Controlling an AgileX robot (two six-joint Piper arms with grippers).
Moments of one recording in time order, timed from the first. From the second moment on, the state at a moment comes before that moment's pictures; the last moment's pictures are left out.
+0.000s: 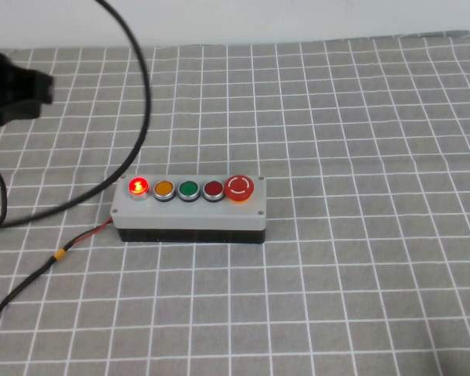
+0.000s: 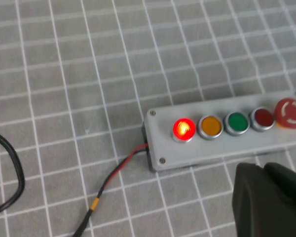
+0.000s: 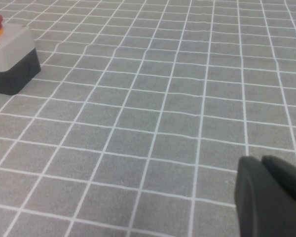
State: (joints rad) right arm 0.19 -0.01 0.02 0.15 0.34 -0.11; left arm -0.18 1.24 -1.38 -0.15 1.06 0.13
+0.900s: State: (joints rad) right arm 0.19 -0.01 0.02 0.15 0.34 -0.11; left arm -0.28 1.77 -1.54 -0.11 1.10 0.09
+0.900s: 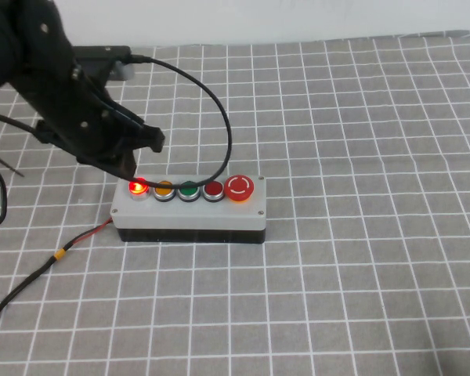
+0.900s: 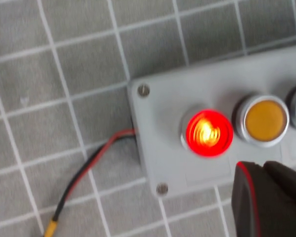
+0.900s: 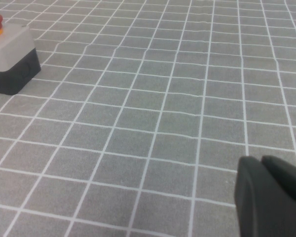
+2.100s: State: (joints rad) right arm 0.19 -0.01 0.02 0.15 0.34 -0.11; left arm -0.29 1.91 -1.57 -0.05 1.07 0.04
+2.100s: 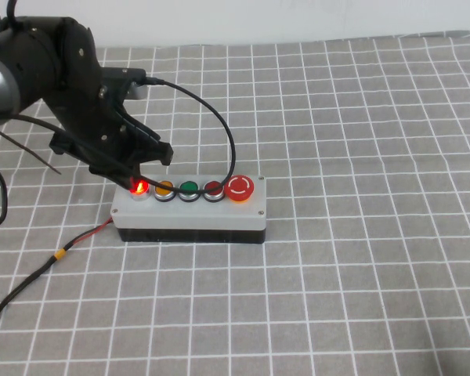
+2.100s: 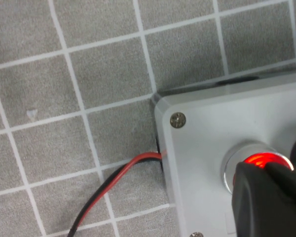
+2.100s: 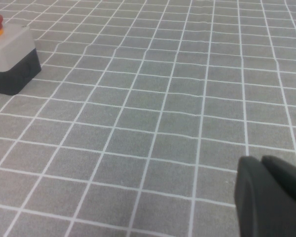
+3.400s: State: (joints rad) right arm 0.19 -0.01 0.02 0.15 0.34 -0.11; left arm -0.29 0.68 -1.11 -0.05 1.04 0.04
